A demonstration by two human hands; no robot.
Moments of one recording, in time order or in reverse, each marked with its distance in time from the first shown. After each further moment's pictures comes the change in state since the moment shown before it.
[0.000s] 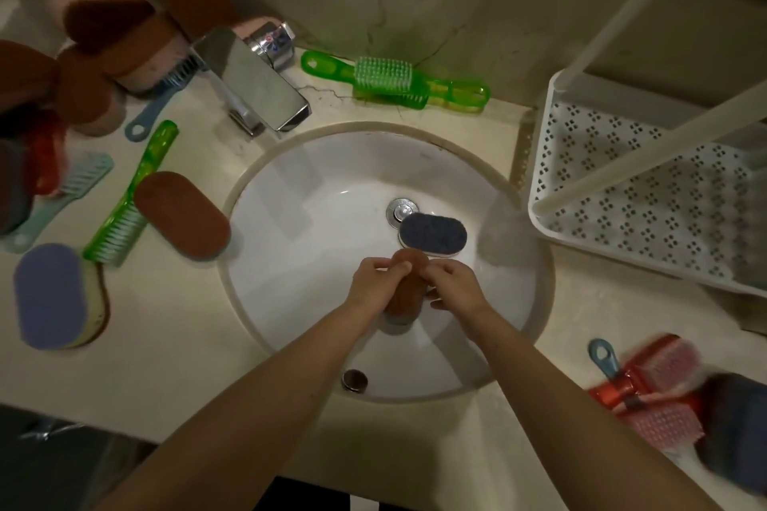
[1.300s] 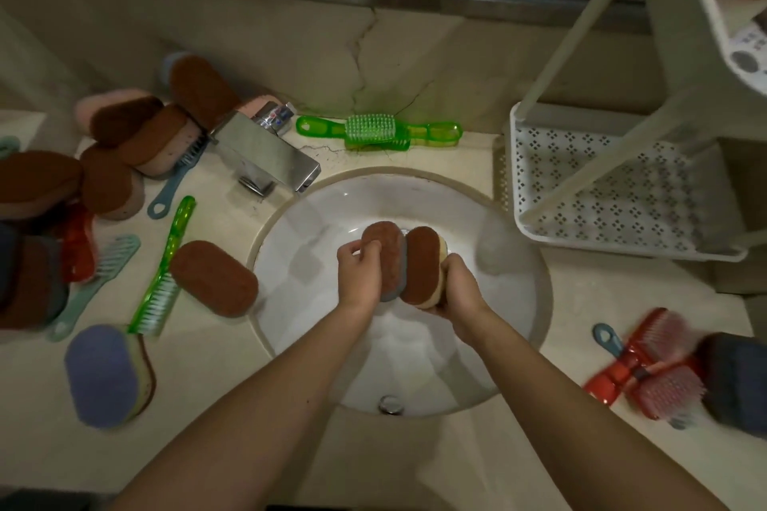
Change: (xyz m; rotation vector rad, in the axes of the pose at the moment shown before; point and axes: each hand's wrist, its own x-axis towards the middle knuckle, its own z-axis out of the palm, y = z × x) left_hand -0.016 0.057 -0.047 -0.219 0.142 0.176; right_hand -0.038 -0.051 0.022 0.460 0.076 0.075
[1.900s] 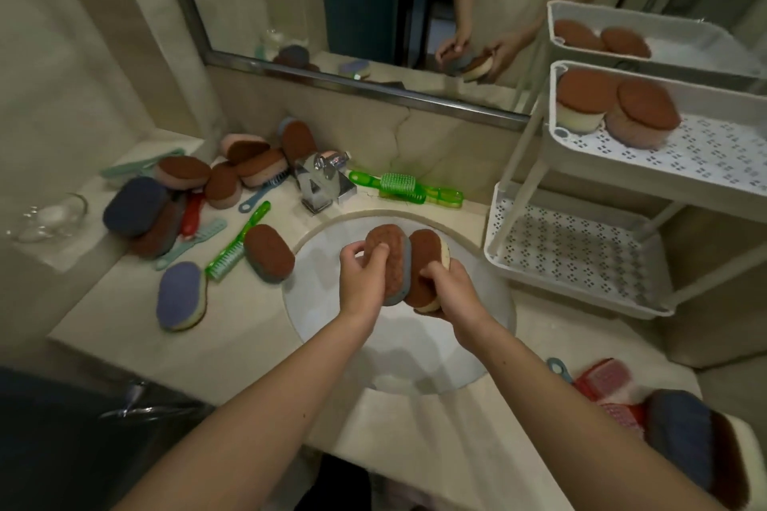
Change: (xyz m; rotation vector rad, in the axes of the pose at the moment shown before) left_hand -0.147 0.023 -0.012 -0.220 0.144 0.327; right_hand -0.130 -0.033 -0.035 -0.277 -0.257 -0.483
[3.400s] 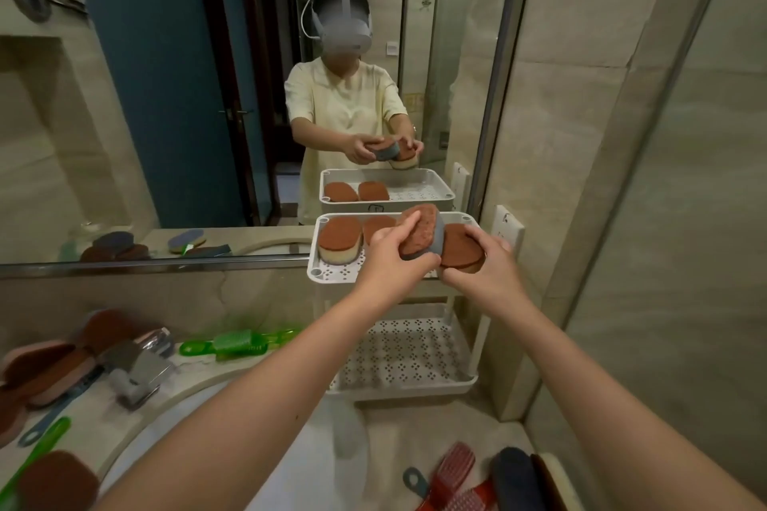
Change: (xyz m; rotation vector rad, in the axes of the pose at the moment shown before) left_hand -0.116 0.168 0.244 0.372 -0.706 0.789; right_hand -0.082 -0.133 -0.281 -0.394 0.708 -0.574
